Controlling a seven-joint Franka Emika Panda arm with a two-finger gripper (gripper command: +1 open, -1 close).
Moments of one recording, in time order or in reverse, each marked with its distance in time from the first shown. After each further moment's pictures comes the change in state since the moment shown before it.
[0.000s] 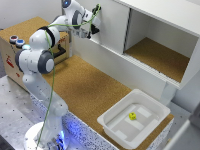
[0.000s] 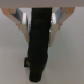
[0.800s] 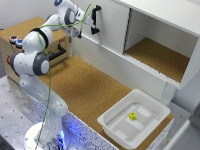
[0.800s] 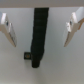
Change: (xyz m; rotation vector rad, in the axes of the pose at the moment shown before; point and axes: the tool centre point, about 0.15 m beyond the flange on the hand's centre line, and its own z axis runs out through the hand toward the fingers) arm -0.044 0.002 -0.061 -0.115 -0.053 0.111
